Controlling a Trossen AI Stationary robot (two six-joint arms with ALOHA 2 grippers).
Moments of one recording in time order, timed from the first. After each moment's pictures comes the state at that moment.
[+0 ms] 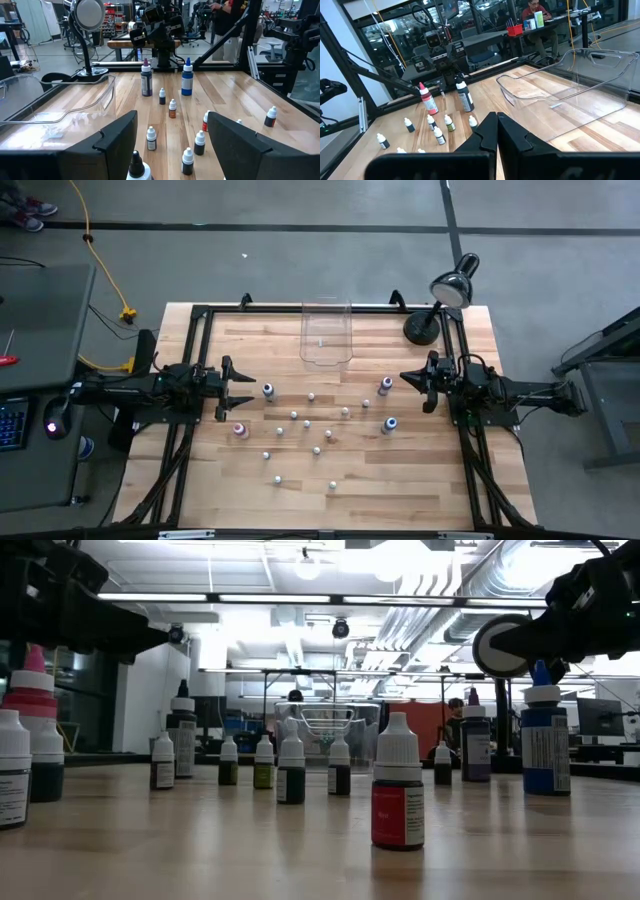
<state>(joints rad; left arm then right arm) -0.02 0.05 0.02 0.00 -0.03 0.02 -0.07 0.07 0.01 0.05 0.14 0.31</state>
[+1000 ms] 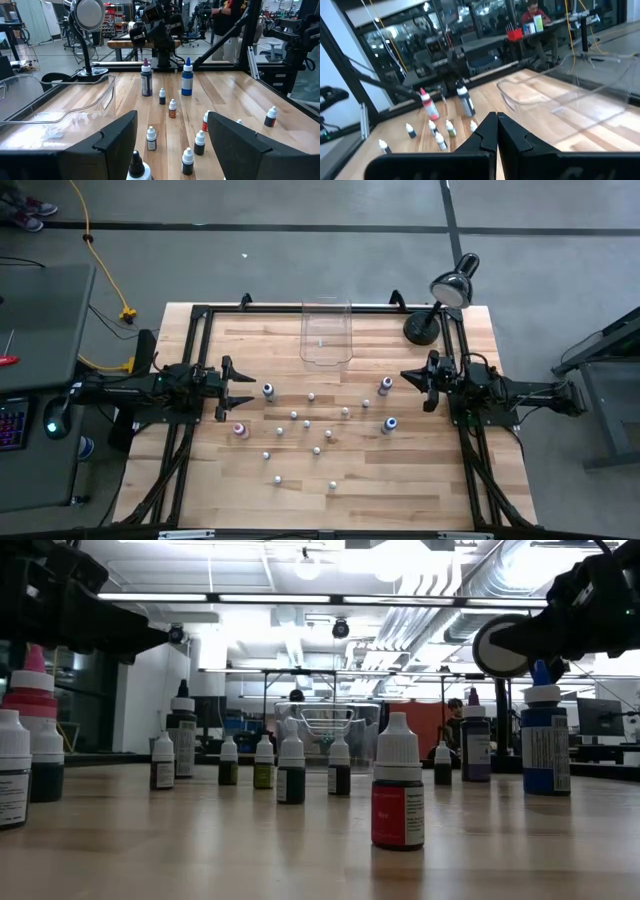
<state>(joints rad) -0.02 0.05 0.02 0.00 -0.03 0.02 -0.07 0.07 0.01 0.09 0.15 0.32</state>
